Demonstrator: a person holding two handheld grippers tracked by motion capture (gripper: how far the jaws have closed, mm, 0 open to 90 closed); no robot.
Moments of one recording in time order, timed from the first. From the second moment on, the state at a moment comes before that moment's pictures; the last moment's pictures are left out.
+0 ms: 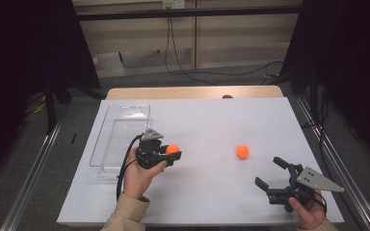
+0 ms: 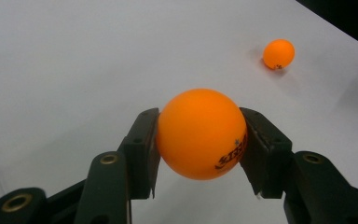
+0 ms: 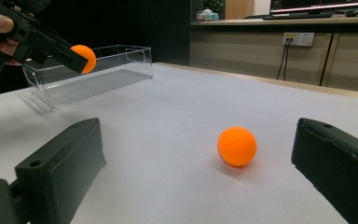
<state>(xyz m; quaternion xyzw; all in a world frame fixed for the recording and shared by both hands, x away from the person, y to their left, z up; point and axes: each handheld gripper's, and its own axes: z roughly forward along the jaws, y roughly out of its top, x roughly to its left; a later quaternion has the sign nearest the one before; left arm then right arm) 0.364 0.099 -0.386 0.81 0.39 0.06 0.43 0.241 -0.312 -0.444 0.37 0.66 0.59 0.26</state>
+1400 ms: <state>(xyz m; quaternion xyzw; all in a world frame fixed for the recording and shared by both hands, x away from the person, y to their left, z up) 0.365 0.116 -0.379 0.80 0.41 0.07 0.43 0.242 -0.312 -0.444 0.37 0.66 0.59 0.26</state>
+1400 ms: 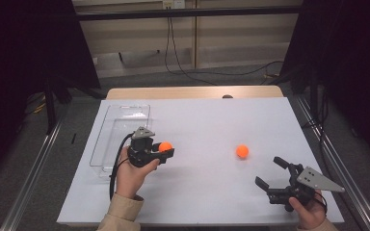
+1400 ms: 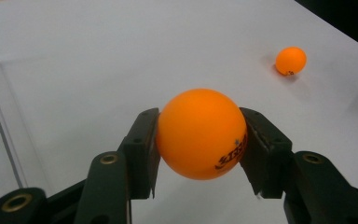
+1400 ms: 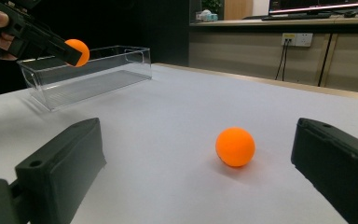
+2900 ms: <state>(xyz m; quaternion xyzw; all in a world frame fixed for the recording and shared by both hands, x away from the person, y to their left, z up) 0.366 0.146 -0.368 0.78 0.44 0.09 0.44 0.241 -0.311 -0.444 0.37 0.67 0.59 0.26</state>
